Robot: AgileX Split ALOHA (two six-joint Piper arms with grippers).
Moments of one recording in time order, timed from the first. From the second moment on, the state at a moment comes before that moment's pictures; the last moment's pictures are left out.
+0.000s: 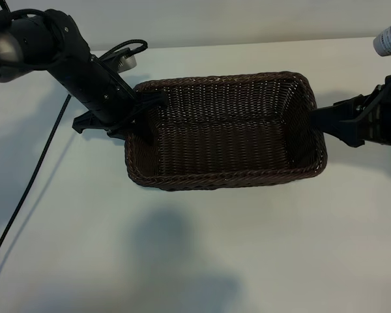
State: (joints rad) left arm -0.25 2.06 -1.41 -0.48 0.88 0.01; right arm 0.06 1.29 -0.70 1.22 0.67 -1.16
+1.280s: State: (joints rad) left arm -0.25 2.08 -1.42 -0.48 0.94 0.03; right arm 0.06 1.29 -0.70 1.22 0.67 -1.16
